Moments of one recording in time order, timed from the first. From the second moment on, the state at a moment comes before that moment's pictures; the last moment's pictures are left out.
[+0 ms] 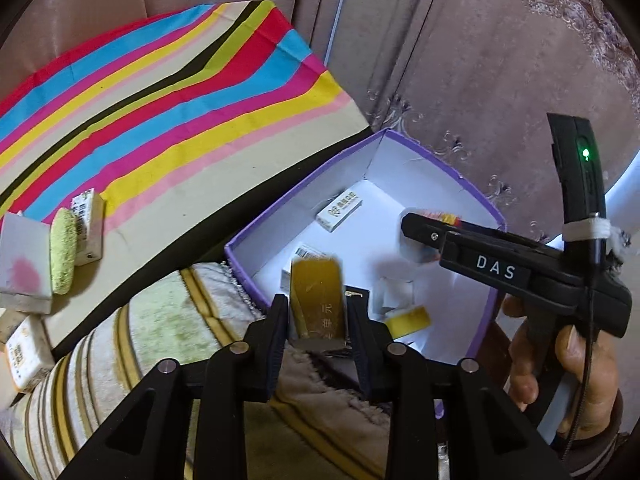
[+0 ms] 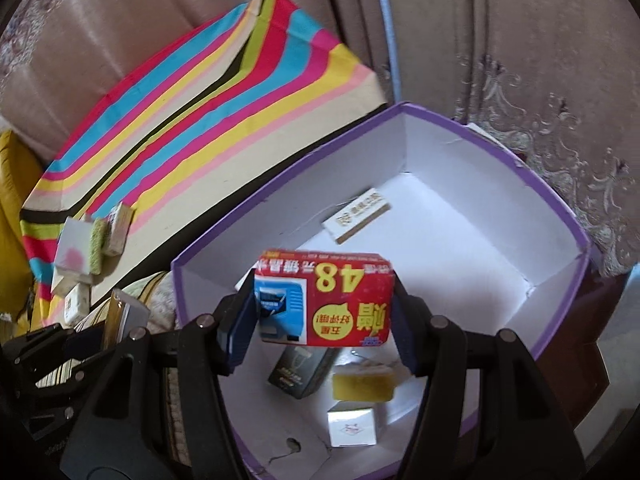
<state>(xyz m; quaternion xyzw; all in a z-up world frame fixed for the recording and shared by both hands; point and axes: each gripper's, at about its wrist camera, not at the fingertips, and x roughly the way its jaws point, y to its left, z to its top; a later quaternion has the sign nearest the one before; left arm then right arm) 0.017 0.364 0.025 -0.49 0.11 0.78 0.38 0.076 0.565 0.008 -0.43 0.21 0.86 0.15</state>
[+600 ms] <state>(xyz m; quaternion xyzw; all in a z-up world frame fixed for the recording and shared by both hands) 0.008 0.309 0.049 -0.44 0.05 0.83 0.33 0.072 0.544 0.022 -0.42 0.20 0.87 0.12</state>
